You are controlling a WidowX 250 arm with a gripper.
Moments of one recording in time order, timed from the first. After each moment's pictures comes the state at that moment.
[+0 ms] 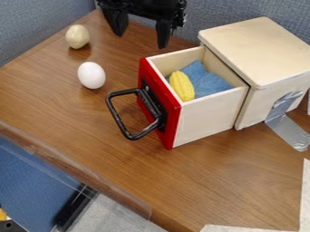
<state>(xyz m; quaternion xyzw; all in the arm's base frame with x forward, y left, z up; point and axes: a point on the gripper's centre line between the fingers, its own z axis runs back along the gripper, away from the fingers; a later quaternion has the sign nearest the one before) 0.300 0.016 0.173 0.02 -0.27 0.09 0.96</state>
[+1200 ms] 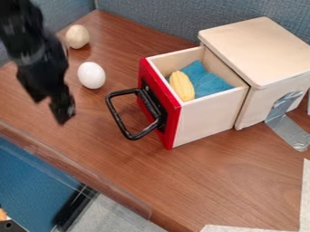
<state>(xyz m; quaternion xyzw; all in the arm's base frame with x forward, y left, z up) 0.220 0.105 0.043 0.06 -0.14 -0.09 0.98</state>
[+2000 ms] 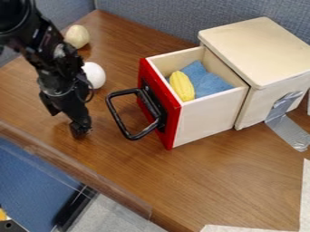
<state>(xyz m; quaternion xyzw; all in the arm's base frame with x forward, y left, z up) 0.243 0.082 0.008 0.08 -0.14 -0.10 0.98</state>
